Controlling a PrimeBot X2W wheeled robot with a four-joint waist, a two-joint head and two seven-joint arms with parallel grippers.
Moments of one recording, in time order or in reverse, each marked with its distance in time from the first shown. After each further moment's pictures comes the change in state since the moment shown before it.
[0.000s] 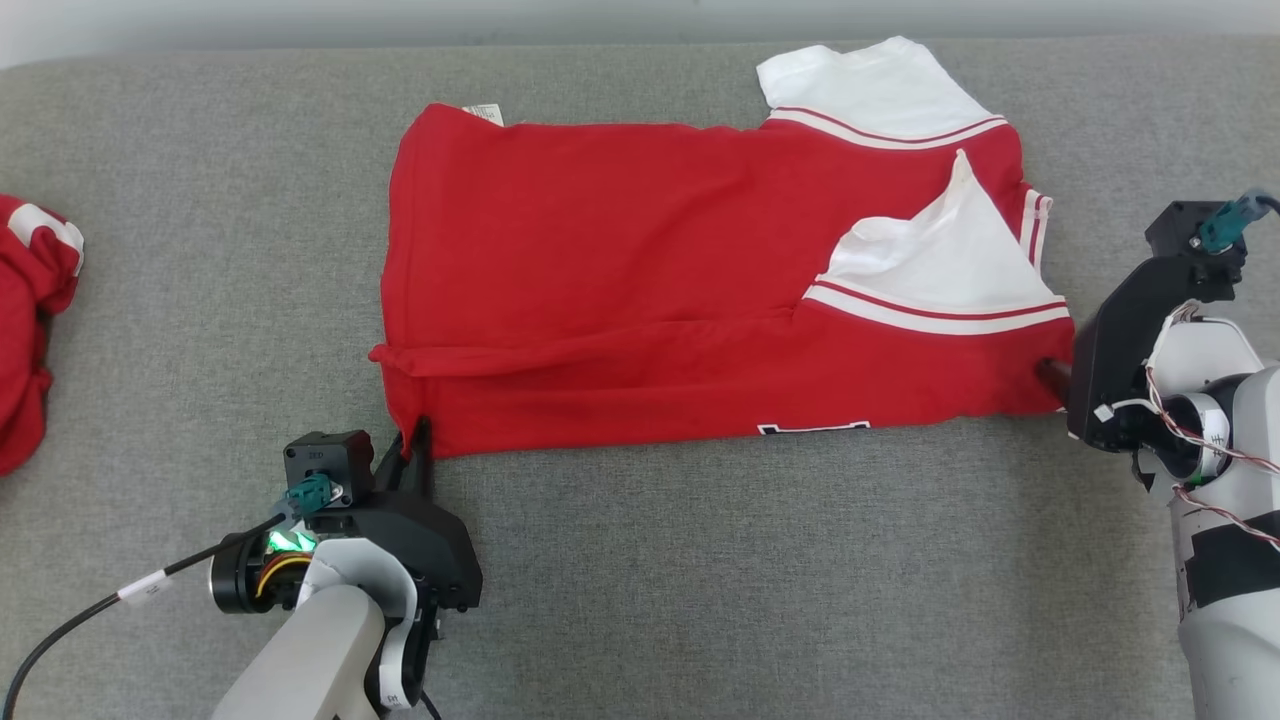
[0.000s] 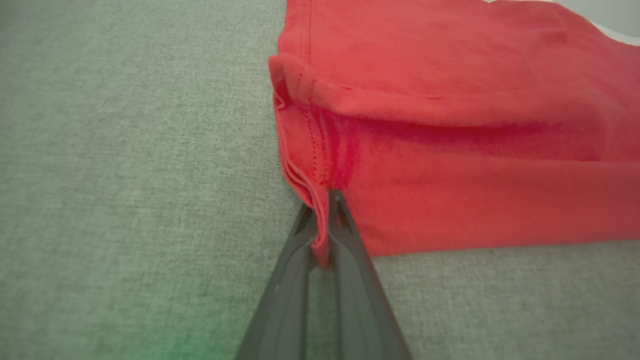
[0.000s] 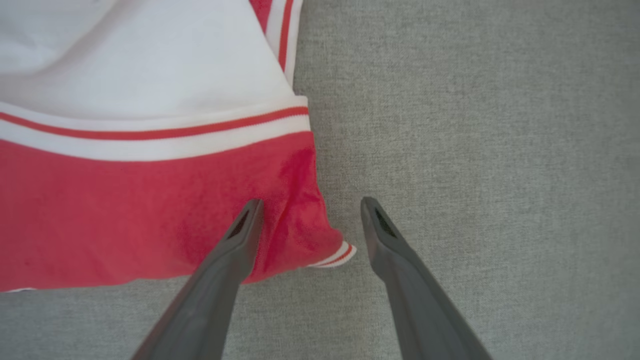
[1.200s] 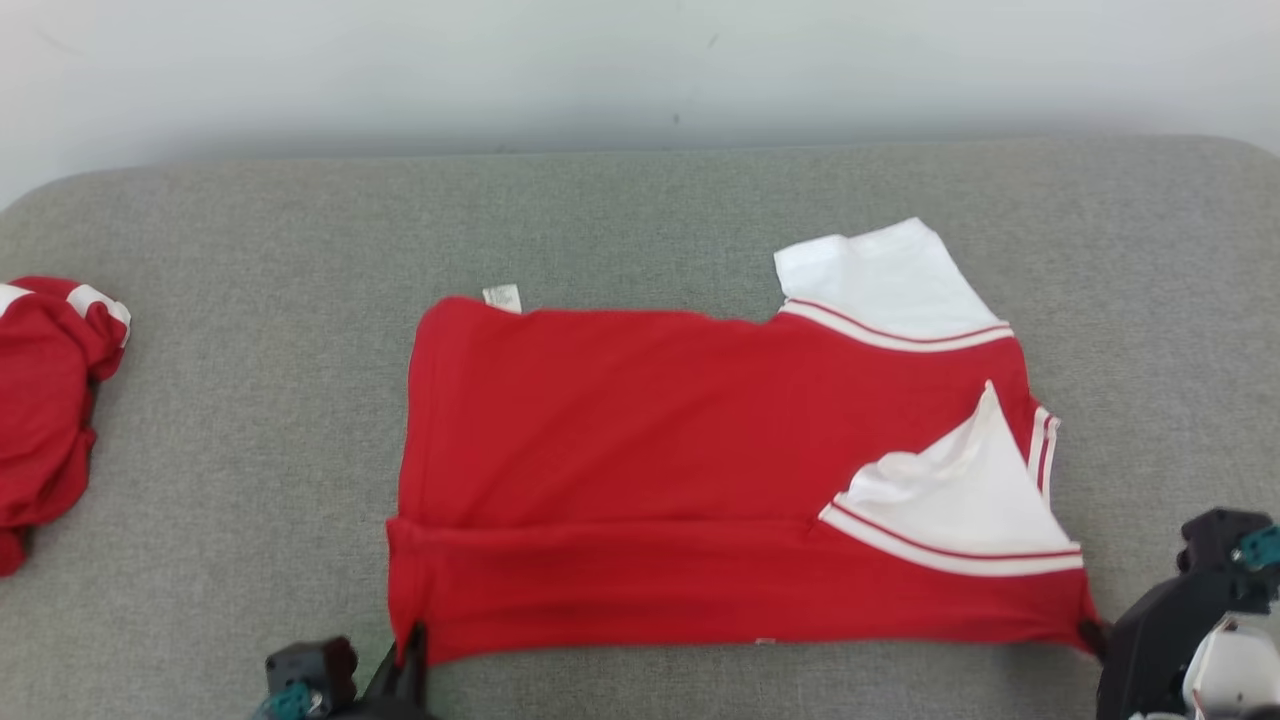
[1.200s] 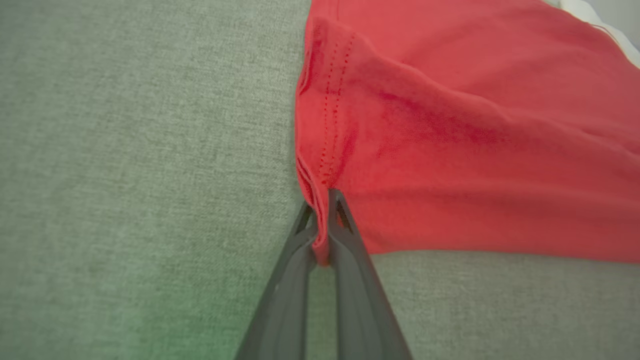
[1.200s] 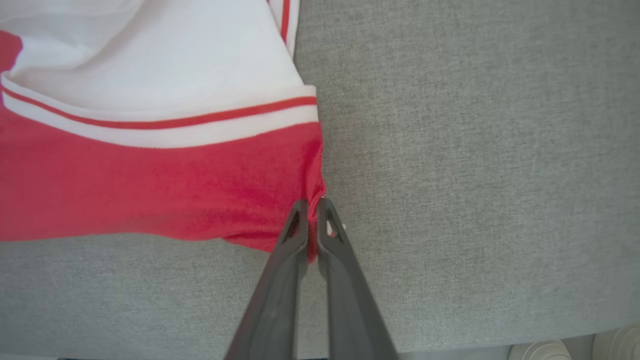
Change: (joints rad) left arm 0.381 0.087 0.007 -0.307 -0.086 0.086 0.001; right arm 0.620 0.042 -0.078 -0.423 0.177 0.000 -0.078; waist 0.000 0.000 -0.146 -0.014
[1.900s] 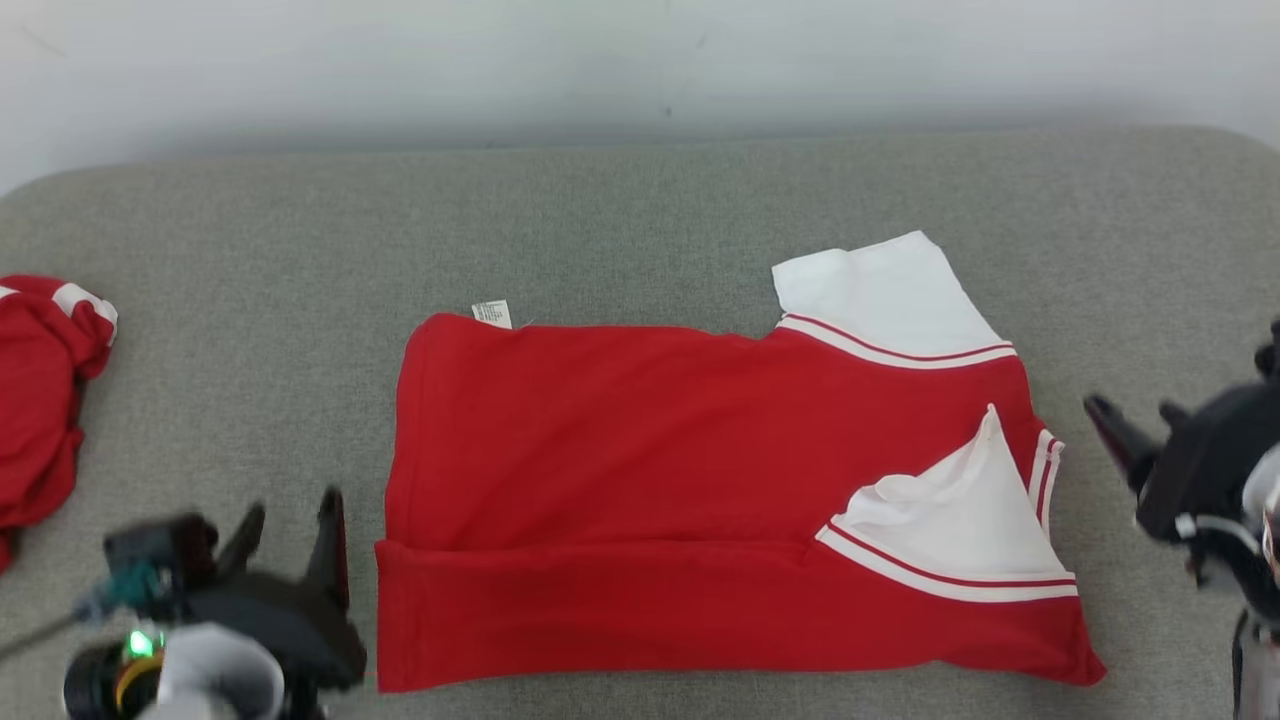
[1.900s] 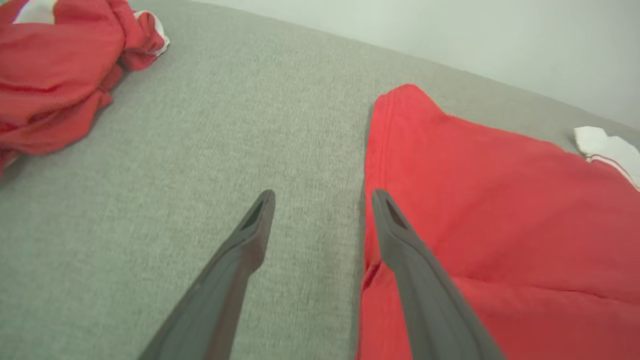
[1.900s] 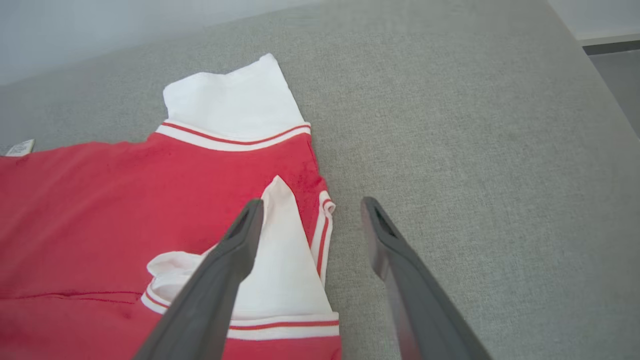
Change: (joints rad) left arm -0.032 0.168 0.130 -0.275 -0.055 0.085 0.109; right arm -0.253 -0.004 -0.043 -0.066 0.019 0.000 0.014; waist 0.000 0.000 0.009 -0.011
